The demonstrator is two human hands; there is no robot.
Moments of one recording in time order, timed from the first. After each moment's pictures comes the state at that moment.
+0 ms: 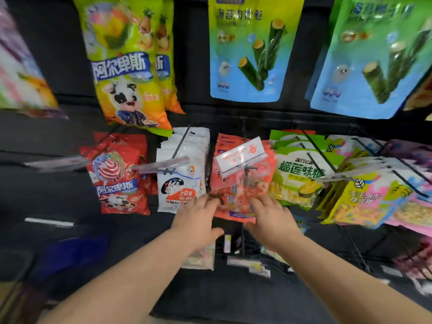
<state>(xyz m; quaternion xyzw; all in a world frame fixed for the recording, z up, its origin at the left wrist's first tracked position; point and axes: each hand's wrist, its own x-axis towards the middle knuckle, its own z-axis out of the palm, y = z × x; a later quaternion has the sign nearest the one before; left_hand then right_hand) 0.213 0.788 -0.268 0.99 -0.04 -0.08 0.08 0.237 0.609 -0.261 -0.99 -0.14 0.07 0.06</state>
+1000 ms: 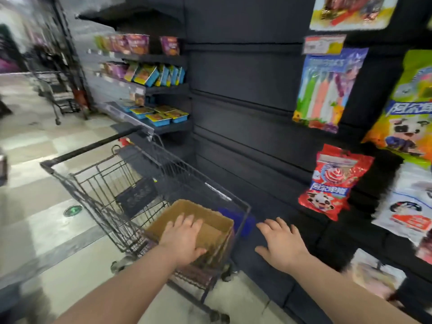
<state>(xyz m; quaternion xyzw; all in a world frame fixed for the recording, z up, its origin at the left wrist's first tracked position) -0.233 1.158 -0.250 0.95 0.31 -0.11 0.02 -0.064 0.986 -0.244 -0.88 -0.47 0.10 -0.02</state>
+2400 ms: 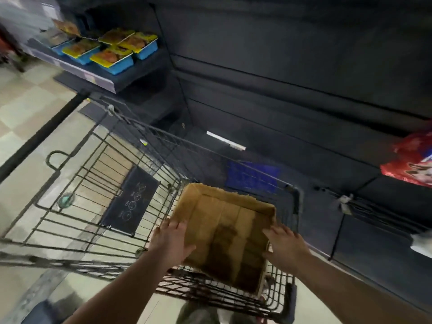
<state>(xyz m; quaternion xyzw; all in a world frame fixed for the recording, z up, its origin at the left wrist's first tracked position) -0.152 1.471 -0.389 0.90 0.33 -0.28 0.07 0.013 1.245 -0.405 -0.86 -0.37 0.36 -0.03</state>
